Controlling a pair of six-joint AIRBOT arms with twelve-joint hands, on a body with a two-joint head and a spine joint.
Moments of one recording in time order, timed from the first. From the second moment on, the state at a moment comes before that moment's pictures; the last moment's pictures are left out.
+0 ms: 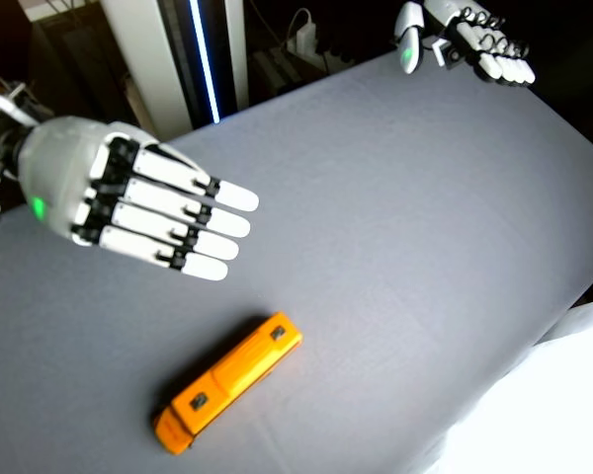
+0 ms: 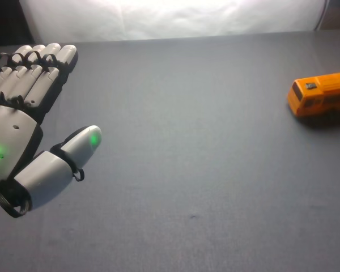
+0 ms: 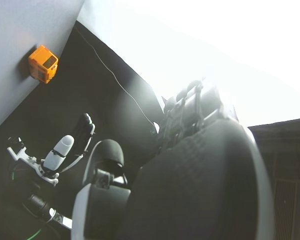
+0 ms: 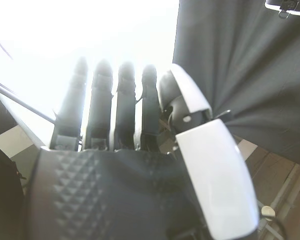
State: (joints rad) left arm 1.19 -0.80 0.78 -0.42 -1.54 1.17; right arm -1.29 -0.94 1.09 0.32 1.57 -0.47
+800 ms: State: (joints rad) left arm 1.19 -0.80 0.78 -0.42 -1.54 1.17; right arm -1.29 -0.94 1.09 0.31 1.57 -0.47
